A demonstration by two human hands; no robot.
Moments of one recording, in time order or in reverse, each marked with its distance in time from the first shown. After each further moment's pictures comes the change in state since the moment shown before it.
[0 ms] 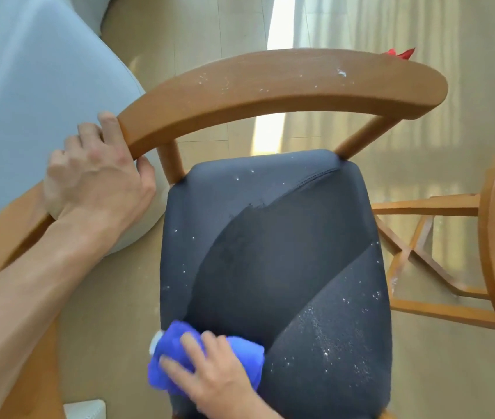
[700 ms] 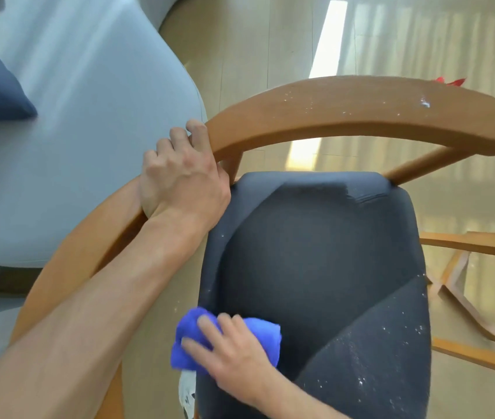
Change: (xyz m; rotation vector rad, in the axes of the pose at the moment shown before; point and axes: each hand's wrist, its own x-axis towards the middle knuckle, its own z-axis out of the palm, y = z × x) left_hand 0.000 0.003 -0.005 0.072 -0.094 0.004; right_hand 0.050 0.005 0.008 -0.076 -0.166 -0.238
